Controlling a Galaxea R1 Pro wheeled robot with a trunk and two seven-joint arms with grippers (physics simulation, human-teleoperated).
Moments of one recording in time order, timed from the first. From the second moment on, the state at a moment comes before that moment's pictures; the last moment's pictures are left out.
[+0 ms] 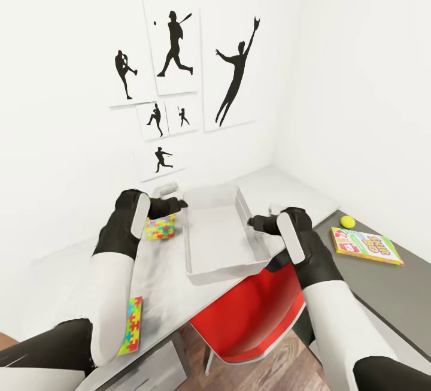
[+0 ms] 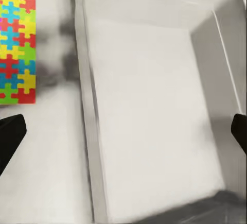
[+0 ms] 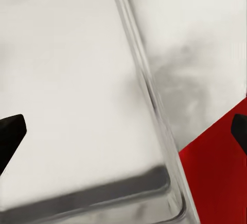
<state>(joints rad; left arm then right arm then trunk) -1.01 -0.17 0.21 -0.97 0.13 1.01 0.02 -0.85 0.10 0.03 -1.11 -0.41 0.99 -0.33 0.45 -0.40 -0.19</state>
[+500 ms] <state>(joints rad) -0.76 0.00 0.22 -1.41 0.35 1.04 -0.22 -0.68 0.08 0.01 -1.52 -0.50 1.04 -0.33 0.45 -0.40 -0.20</state>
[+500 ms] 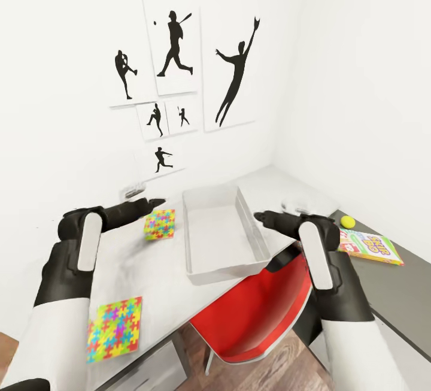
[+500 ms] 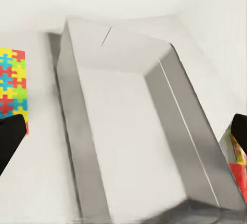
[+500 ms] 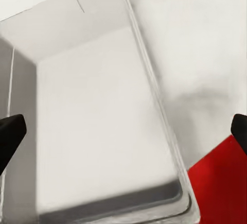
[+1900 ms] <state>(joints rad) -0.11 0.47 0.58 -1.31 0.92 1.00 -0.95 -0.16 -0.05 -0.42 -1.56 -0.68 0.87 0.60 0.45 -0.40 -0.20</state>
